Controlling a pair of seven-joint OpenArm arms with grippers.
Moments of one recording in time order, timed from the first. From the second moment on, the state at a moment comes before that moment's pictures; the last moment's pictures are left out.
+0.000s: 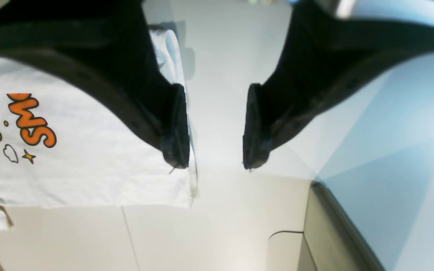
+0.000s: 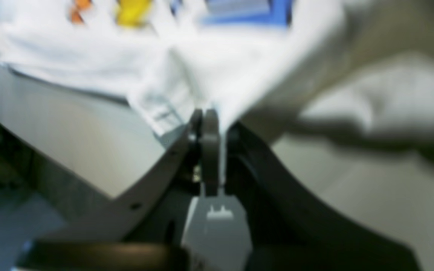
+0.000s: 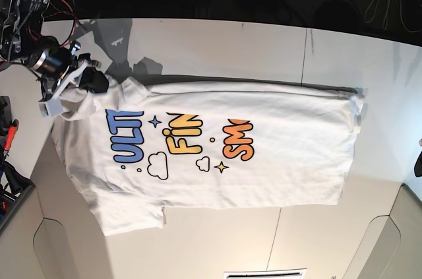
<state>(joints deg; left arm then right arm) -1.0 -37.7 -33.0 76.0 -42.1 -36.2 40.0 -9.2 12.6 20.6 86.5 45.8 31.5 -59.4</state>
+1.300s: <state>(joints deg) -0.9 -28.4 -11.9 74.9 -29.4 -31.4 37.2 1.3 6.8 24.9 85.1 17.4 28.7 -50.8</state>
